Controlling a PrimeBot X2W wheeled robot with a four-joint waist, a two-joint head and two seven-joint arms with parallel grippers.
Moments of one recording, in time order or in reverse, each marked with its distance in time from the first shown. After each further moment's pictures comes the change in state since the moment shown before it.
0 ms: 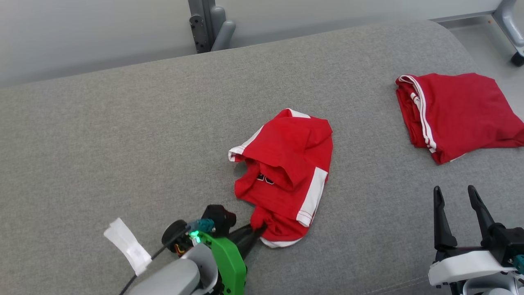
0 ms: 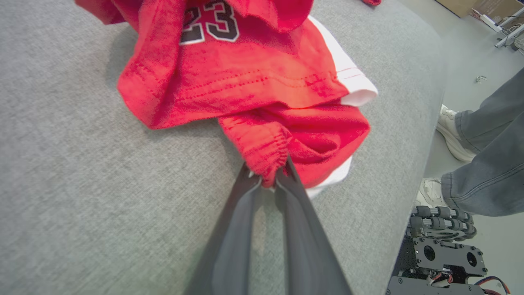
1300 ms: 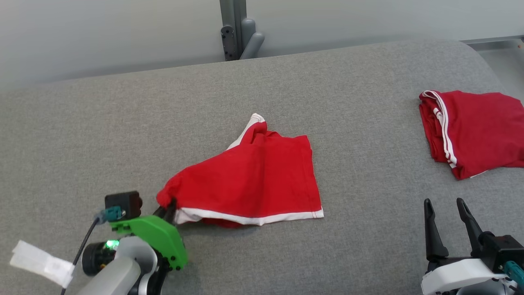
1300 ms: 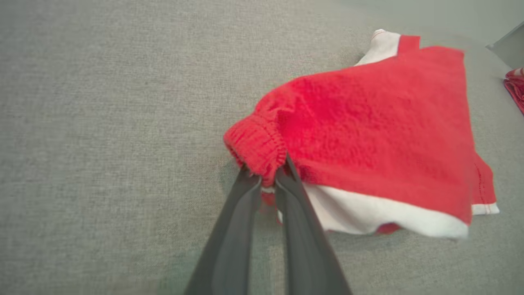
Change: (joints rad) left arm 0.103 0.168 0.302 -0.224 -0.235 0.432 0.108; right arm 0.018 0.001 0.032 0.050 0.039 0.000 0.000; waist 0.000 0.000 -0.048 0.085
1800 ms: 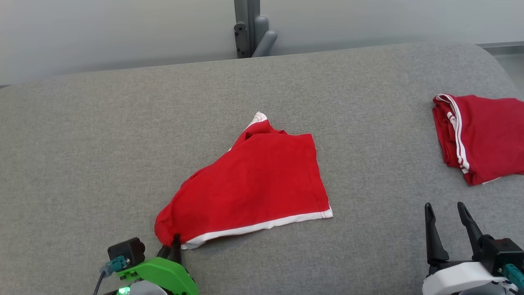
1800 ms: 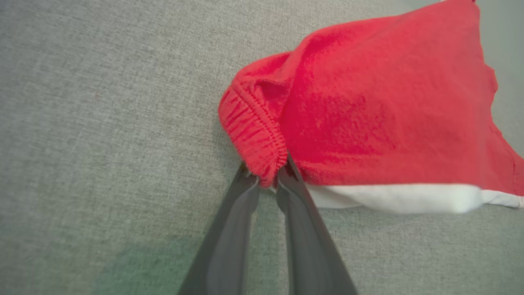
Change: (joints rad) left arm 0.189 -0.107 0.075 0.093 -0.065 -0.002 -0.200; right arm 0.014 0.000 -0.008 0.006 -0.021 0.000 0.000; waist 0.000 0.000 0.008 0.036
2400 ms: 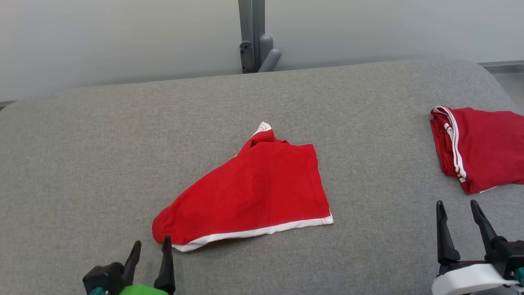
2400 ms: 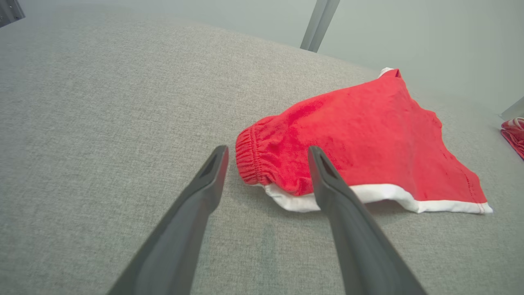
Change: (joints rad) left arm 0.223 0.032 0.205 -0.272 0.306 0.000 -0.030; right arm 0.023 0.000 -0.032 -0.054 -0.026 0.000 0.000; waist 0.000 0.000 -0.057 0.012
